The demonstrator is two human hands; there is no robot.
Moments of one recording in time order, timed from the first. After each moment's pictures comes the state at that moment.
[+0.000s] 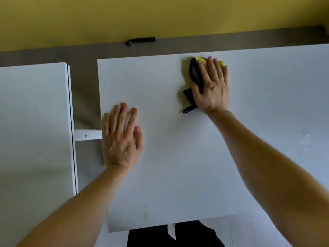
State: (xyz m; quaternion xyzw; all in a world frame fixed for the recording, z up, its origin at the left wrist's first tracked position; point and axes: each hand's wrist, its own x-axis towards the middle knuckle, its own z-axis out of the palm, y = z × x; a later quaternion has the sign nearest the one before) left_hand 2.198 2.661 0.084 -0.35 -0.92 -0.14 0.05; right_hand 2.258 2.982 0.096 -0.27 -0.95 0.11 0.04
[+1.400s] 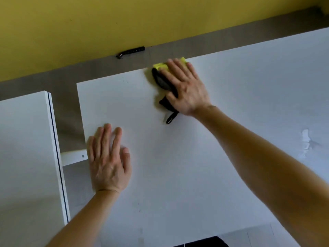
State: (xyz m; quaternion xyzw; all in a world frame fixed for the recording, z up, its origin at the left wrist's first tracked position) left_hand 2.195 2.661 0.080 -0.36 -0.93 -0.12 0.03; right_hand 2.226 2.998 0.100 -0.16 -0.98 0.13 -0.01
